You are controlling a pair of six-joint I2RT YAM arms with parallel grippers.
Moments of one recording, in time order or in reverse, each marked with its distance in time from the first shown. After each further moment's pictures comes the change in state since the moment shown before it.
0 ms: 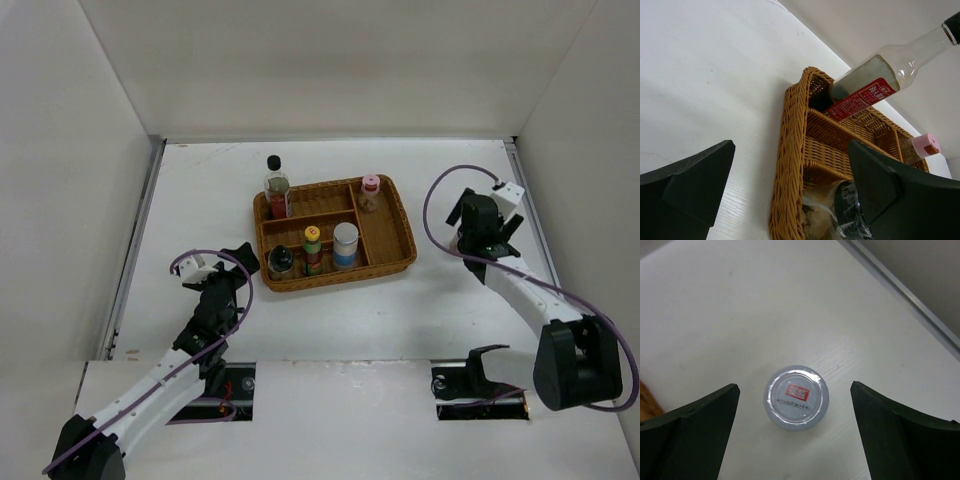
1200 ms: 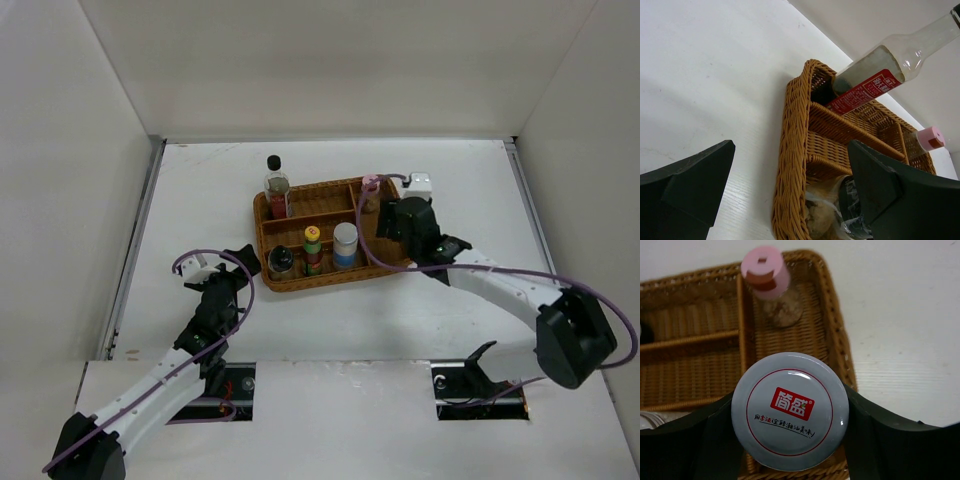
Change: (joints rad) left arm 0.003 0.016 -0.008 0.000 0.021 -0.002; right arm 0.436 0.123 0.140 0.007 -0.184 -0.068
